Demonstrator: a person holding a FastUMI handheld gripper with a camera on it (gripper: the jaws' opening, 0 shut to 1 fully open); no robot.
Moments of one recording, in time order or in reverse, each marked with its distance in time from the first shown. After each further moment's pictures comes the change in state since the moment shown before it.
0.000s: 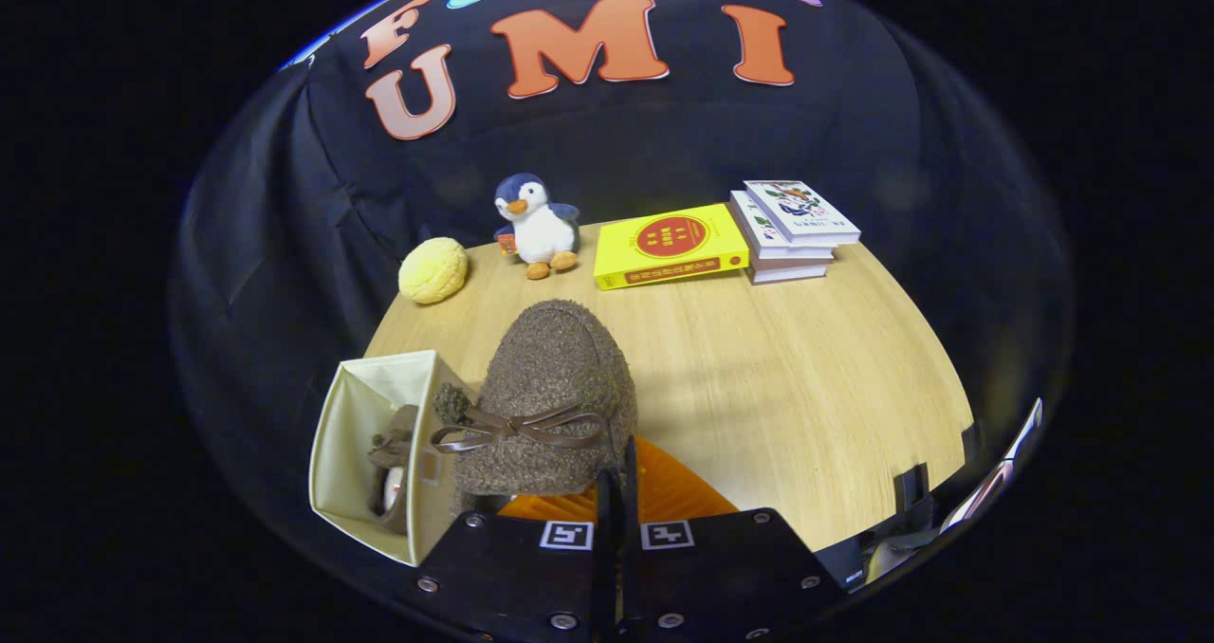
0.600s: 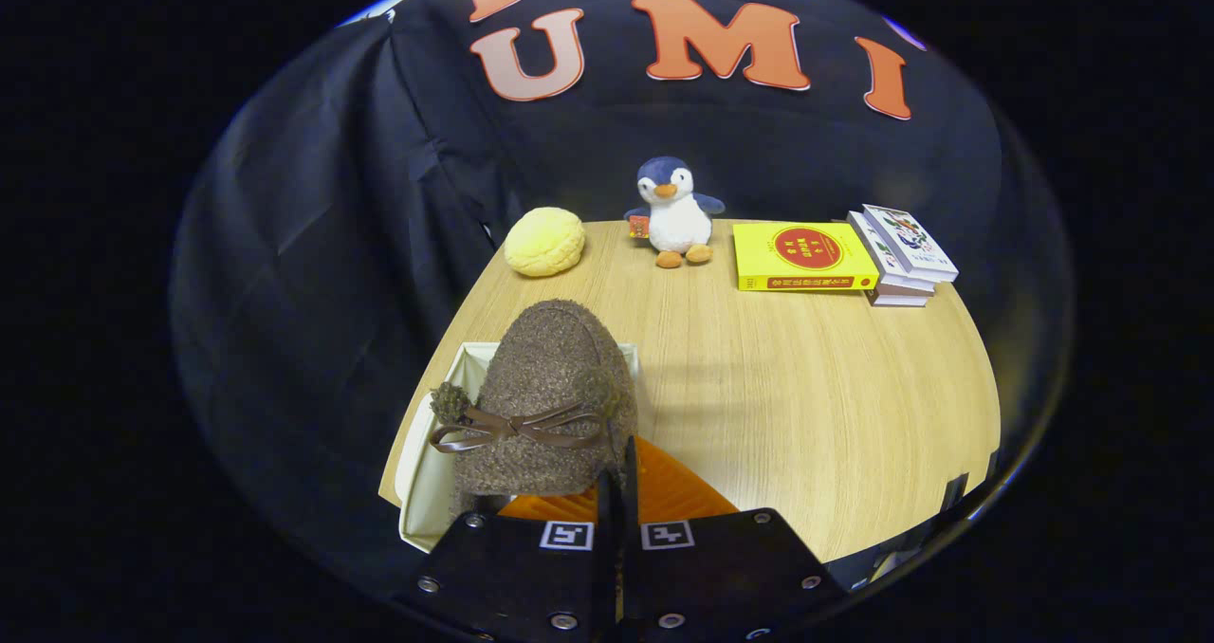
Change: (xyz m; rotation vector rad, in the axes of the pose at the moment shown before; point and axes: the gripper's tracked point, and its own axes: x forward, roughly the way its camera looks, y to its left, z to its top) arm 0.015 0.164 -0.013 -0.155 0.054 0.110
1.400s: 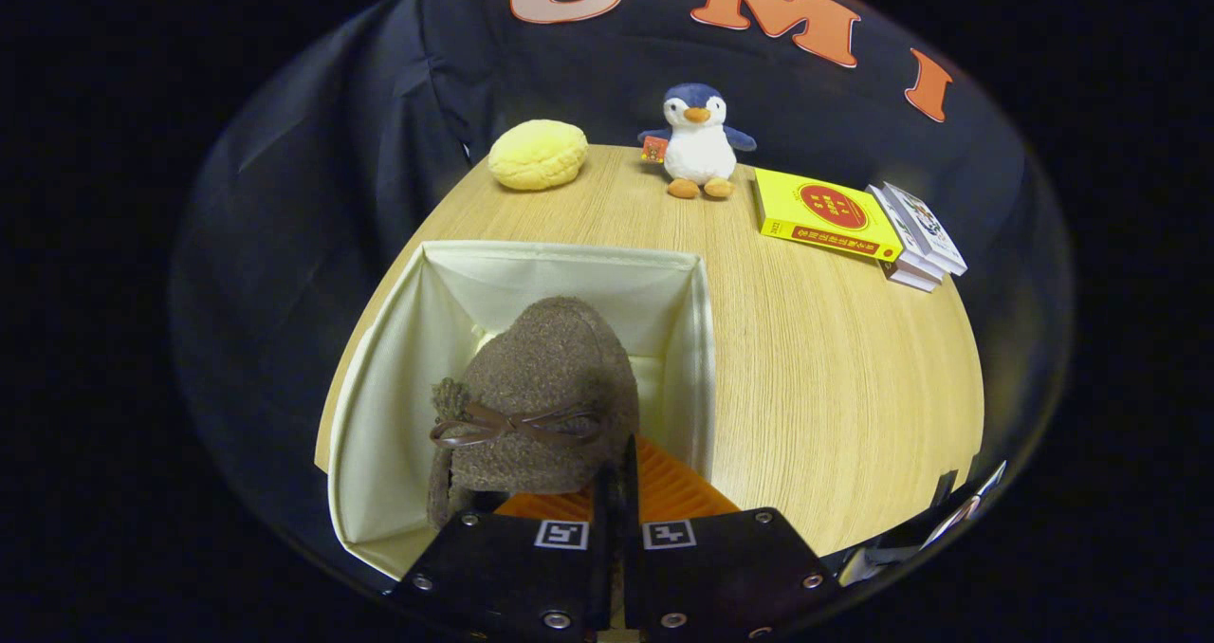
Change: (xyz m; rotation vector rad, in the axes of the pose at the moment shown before) arm 0.062 0.015 -0.064 -0.083 0.181 -0.108
